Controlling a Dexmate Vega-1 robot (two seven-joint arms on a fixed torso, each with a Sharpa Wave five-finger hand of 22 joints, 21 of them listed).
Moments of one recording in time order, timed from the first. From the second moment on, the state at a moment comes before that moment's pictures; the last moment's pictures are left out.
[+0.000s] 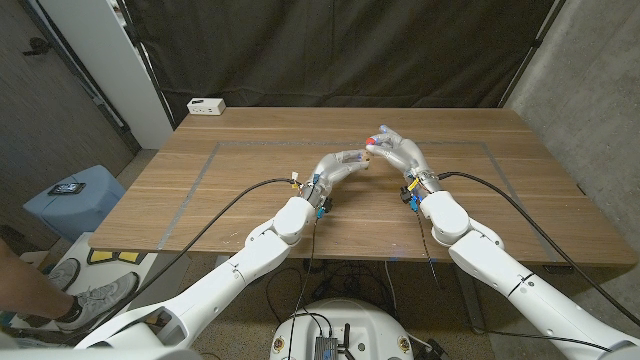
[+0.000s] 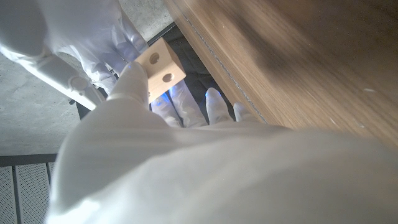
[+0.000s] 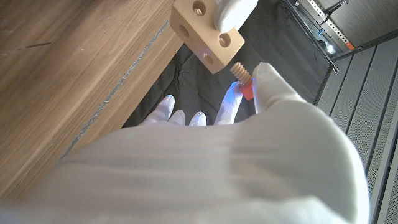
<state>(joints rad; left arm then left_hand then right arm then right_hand) 0.83 0.37 0.67 -1.47 -0.14 -0.20 0.24 0.96 0.00 0.24 -0.14 0.20 0.82 -0.21 0.19 0.18 0.82 -0.22 0.21 0.40 0.39 -0.04 0.21 0.19 0.08 0.11 0.19 0.18 -1.03 -0.59 -0.46 -1.77 0.21 0.14 -0.31 0.89 -0.05 0.47 -0.16 0.20 0.64 -0.16 0.71 0.38 0.15 -0.09 0.20 0.20 0.07 0.01 0.22 0.21 0.27 0.04 0.19 0.16</state>
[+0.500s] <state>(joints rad) 0.84 0.37 0.67 -1.48 -0.14 -0.20 0.25 0.96 0.00 0.24 -0.14 0.20 0.82 -0.21 0.19 0.18 0.82 -0.22 0.21 0.40 0.39 -0.04 0.21 0.19 0.08 0.11 0.19 0.18 -1.04 -0.59 -0.46 -1.78 0.21 0.15 -0.31 0.89 -0.05 0.47 -0.16 0.20 0.64 -0.16 0.72 0.38 0.15 -0.09 0.20 0.20 0.07 0.01 0.22 0.21 0.27 0.04 0.19 0.16</state>
